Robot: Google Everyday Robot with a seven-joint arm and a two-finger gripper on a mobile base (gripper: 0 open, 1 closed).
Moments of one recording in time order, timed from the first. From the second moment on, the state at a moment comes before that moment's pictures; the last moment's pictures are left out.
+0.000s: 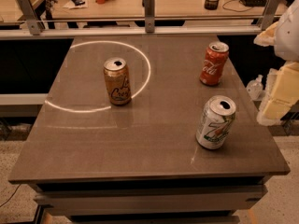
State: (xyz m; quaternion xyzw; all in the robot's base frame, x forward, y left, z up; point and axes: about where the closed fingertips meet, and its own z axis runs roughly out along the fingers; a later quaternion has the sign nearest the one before) arm 0.438 -0.217 0.976 -0.60 0.78 -0.03 0.16
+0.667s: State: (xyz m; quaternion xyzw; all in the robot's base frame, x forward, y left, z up) arm 0.444 -0.209 0.984 -0.59 0.78 -0.03 0.19
